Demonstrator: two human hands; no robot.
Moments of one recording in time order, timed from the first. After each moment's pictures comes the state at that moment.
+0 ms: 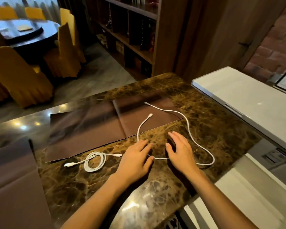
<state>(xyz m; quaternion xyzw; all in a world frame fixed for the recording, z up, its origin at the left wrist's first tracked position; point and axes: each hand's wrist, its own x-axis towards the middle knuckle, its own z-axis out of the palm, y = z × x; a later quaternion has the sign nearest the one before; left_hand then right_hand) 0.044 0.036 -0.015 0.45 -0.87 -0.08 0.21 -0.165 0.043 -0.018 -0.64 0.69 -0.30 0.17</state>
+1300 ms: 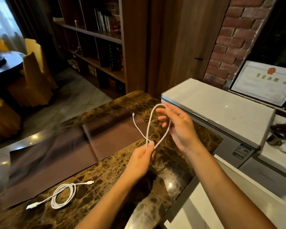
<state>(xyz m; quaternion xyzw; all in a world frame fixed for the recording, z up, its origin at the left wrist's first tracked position) -0.075 0.023 0.051 0.39 -0.66 -0.53 0.35 -0.237 0.028 0.137 -0.40 0.45 -0.66 0.45</state>
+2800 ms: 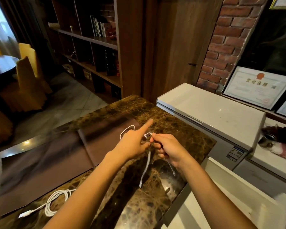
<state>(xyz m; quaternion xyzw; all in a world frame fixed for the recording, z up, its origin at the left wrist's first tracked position) -0.075 -0.037 0.099 0.38 -0.89 -0.17 0.16 -0.228 0.040 0.100 -0.37 0.55 -0.49 0.57</state>
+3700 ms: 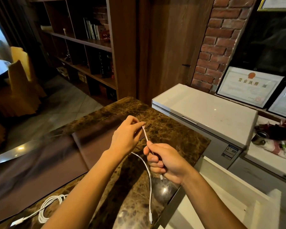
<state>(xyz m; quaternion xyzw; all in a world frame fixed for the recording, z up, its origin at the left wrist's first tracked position) -0.081 -0.042 0.111 0.36 -0.87 -0.10 0.32 -0.214 0.090 0.122 -0.32 0.42 -0.50 0.68</state>
